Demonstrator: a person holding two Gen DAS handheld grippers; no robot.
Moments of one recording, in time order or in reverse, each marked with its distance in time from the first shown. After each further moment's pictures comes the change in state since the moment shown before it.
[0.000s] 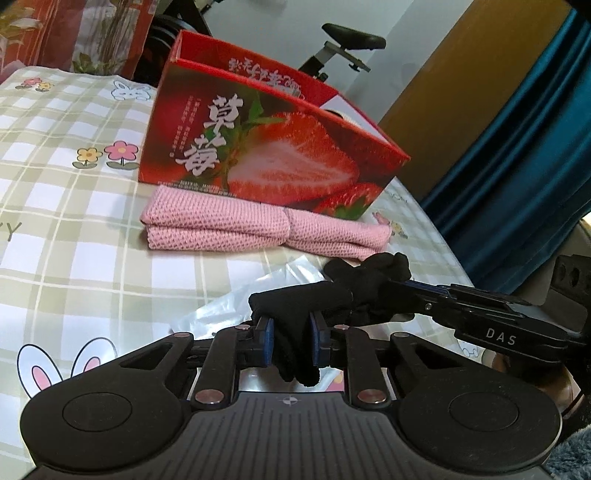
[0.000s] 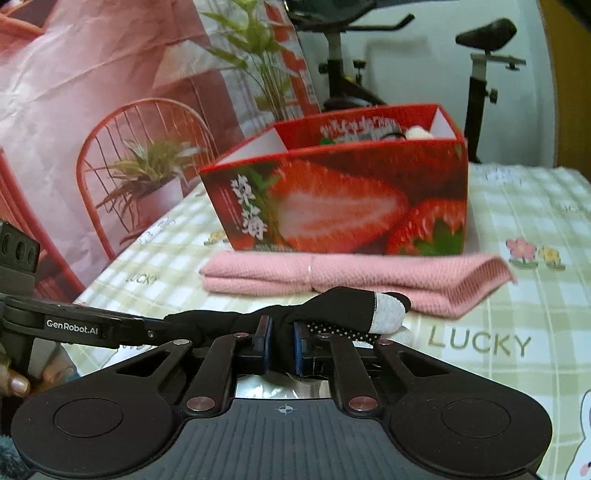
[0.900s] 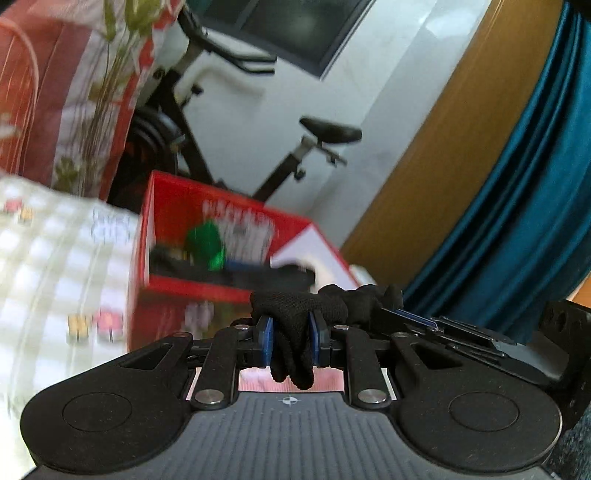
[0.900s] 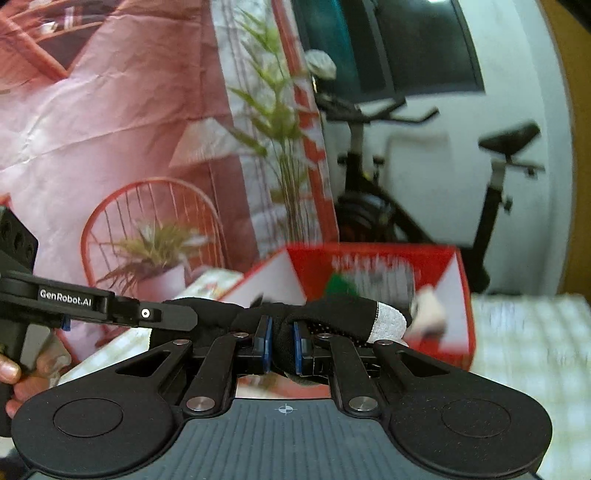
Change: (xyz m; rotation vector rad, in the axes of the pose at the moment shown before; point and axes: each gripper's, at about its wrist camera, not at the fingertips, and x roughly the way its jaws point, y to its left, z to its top) left arm -0.041 -0.020 0.119 0.051 -0.262 -0.033; right arm -0.006 0.013 0.117 -0.146 -0.249 -0.012
